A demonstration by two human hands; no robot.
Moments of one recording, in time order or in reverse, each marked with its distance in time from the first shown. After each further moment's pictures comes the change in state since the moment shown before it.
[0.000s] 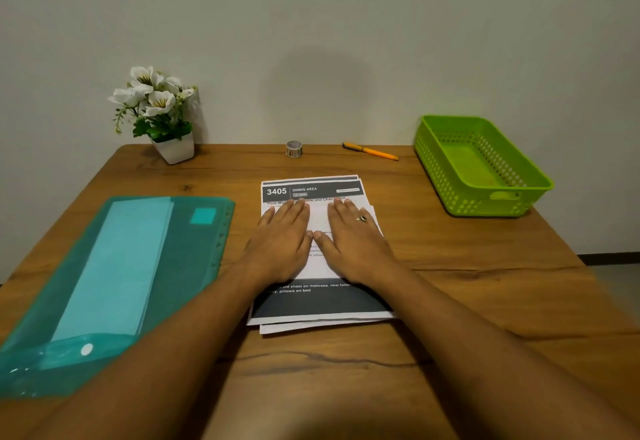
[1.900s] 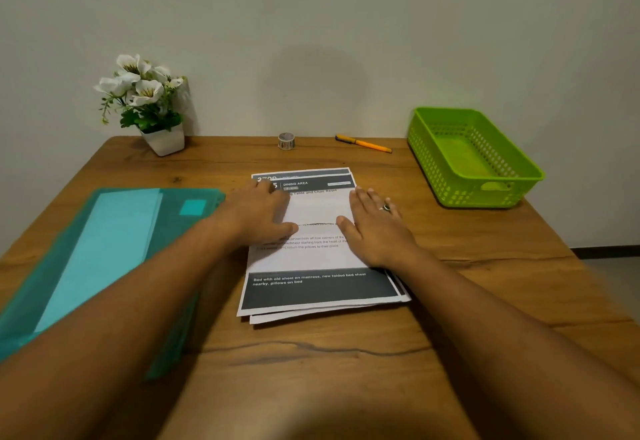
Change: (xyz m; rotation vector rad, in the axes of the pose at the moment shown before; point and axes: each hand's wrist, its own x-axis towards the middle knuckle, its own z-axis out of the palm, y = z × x) left_hand 0.017 -0.022 -0.049 0.187 -0.128 -0.008; right_hand -0.008 0.047 -0.013 -0.056 -0.066 0.088
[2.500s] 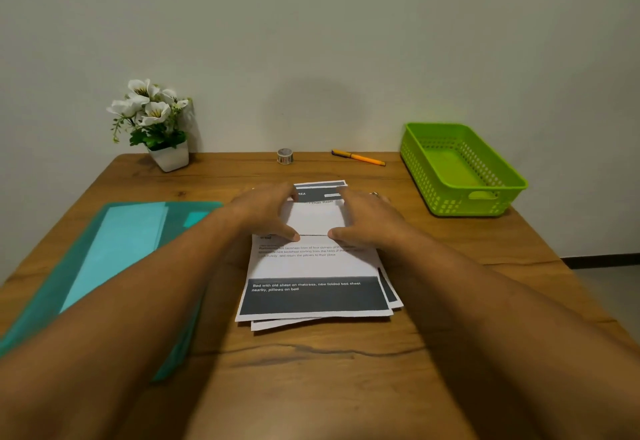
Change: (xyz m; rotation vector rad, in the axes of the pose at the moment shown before) left_hand 0.023 0.001 -0.016 -0.214 -0.025 0.004; right_hand 0.012 -0.016 -0.050 0.045 0.030 -0.037
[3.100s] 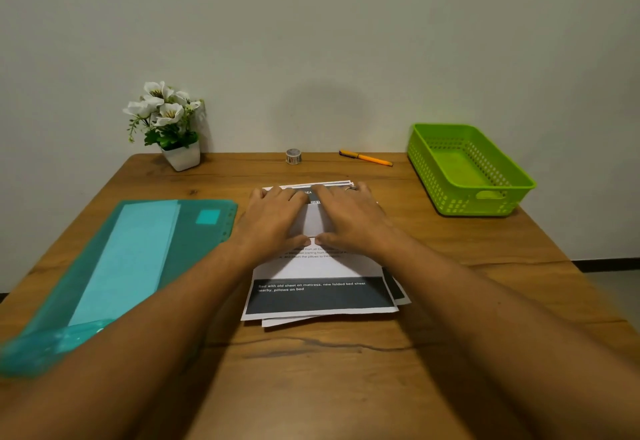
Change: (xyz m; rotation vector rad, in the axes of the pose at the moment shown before) left_hand -0.046 0.018 0.024 0.218 0.426 0.154; right_hand -0.005 -0.042 0.003 -0.245 0.170 -0.245
